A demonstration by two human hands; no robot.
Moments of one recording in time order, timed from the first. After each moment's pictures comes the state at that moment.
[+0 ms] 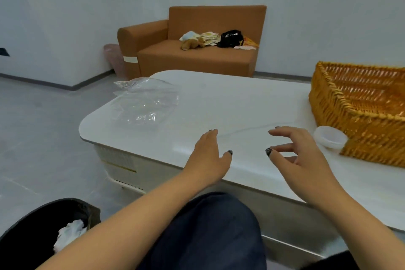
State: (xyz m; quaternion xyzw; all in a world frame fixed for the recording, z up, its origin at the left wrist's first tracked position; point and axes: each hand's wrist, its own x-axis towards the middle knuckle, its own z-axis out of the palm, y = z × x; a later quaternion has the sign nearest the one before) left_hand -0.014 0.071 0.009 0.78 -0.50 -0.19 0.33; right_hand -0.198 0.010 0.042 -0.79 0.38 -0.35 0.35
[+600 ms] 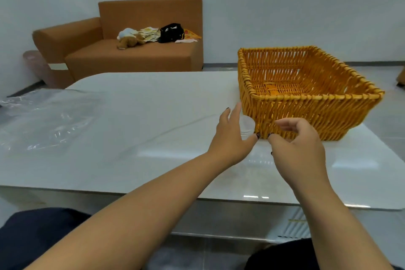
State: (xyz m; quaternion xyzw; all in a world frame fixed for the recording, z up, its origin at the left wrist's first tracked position) left_hand -0.187 -0.109 0.002 0.69 -0.60 -0.21 0.34; right_hand -0.315 -0.071 0.037 -0.60 0.56 -0.49 0.29
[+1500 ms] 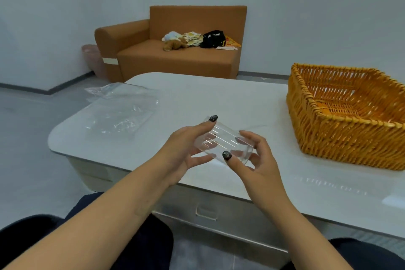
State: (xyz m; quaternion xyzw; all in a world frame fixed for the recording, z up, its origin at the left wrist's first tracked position) left_hand -0.027 0.058 0.072 0.60 -0.27 -0.48 0.58; right_hand -0.184 0.009 0.028 -0.68 0.33 -0.41 0.51
